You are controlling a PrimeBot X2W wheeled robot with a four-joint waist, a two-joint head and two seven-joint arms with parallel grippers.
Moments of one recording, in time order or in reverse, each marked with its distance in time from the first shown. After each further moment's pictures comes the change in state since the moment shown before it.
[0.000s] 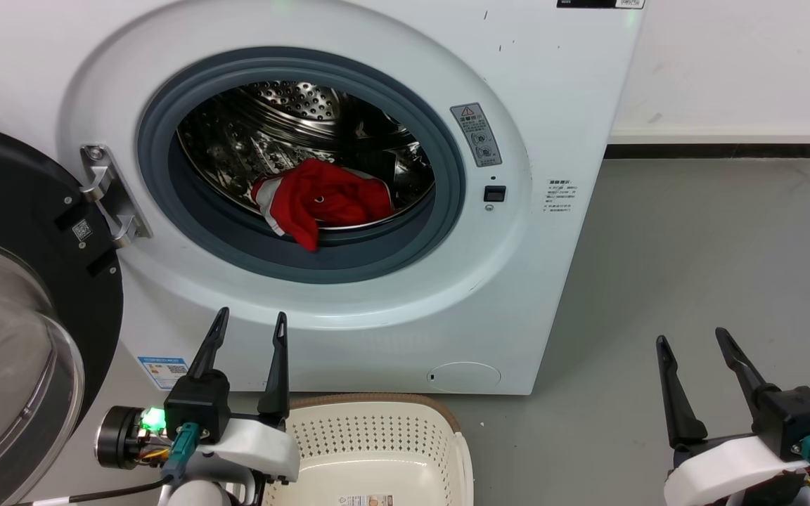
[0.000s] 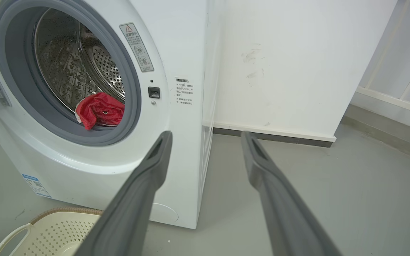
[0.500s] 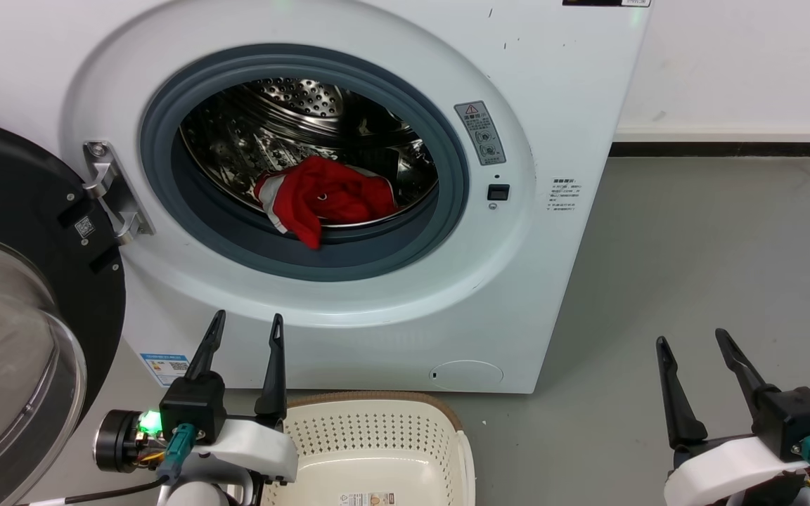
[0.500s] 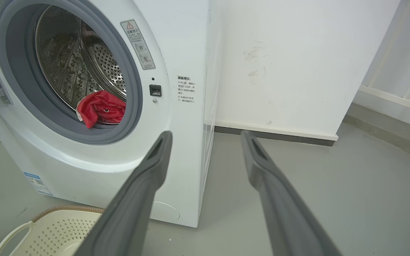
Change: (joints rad) left arm 0.002 -0.006 0.012 0.009 -0.011 -0.001 -0.003; right arm 0.001 0.000 0.000 0.002 -0.003 0.000 0.000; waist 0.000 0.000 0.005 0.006
